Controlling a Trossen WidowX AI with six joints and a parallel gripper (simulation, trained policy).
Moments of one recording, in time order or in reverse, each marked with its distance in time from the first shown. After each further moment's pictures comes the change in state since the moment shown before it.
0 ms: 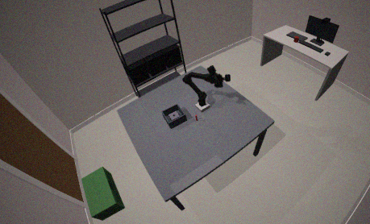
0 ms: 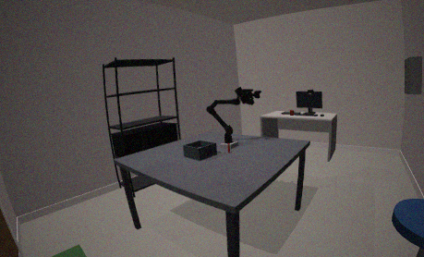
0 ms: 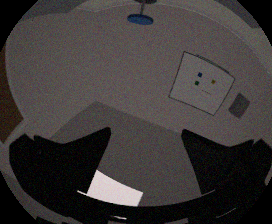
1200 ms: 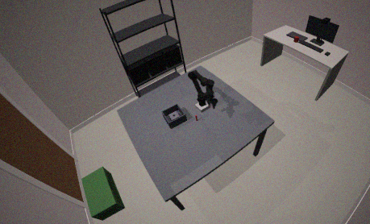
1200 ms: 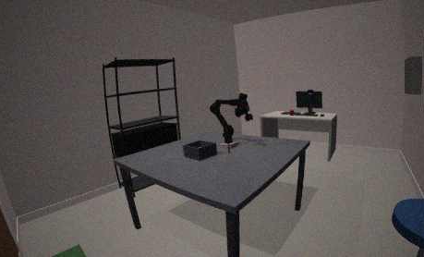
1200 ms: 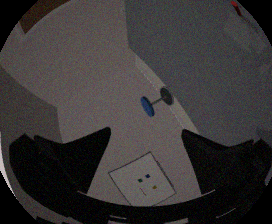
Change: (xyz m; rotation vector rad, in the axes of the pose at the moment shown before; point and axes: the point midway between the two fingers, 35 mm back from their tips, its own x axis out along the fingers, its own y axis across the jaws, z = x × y) arm 0.001 0.111 0.191 -0.918 -0.769 -0.179
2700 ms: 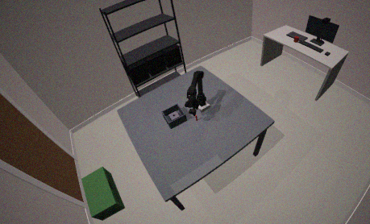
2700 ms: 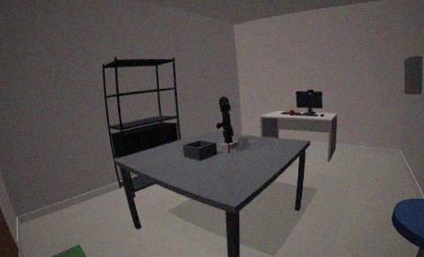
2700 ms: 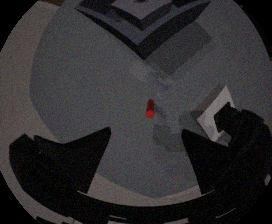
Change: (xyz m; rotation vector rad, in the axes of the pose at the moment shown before) arm -0.027 -0.096 0.216 -0.126 -0.395 -1.043
